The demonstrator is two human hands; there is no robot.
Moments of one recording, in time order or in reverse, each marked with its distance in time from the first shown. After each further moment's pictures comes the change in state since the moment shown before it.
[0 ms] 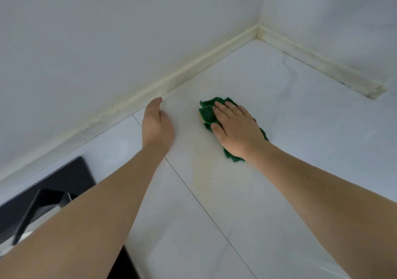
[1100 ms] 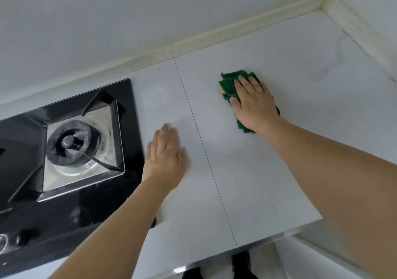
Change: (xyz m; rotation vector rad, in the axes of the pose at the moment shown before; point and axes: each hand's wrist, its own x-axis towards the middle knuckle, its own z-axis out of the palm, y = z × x) left_hand -0.235 -0.050 -0.018 0.758 -0.076 -0.104; right_hand -0.029 0.014 0.003 -0.004 -0.061 -0.199
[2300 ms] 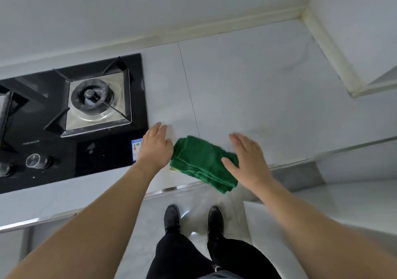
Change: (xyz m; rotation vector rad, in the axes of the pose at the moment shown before) left_hand -0.113 0.018 -0.022 -0.182 -0.058 -0.160; right_hand -0.270 -0.003 -0.005 0.162 -0.113 -0.156
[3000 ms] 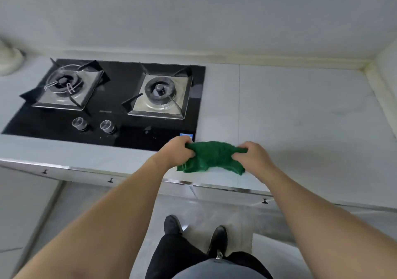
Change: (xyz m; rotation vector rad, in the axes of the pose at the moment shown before) left_hand -0.067 -0.025 -0.060 -0.350 -0.105 -0.219; right_hand 0.047 -0.097 -0.054 0.561 -0.240 0.216
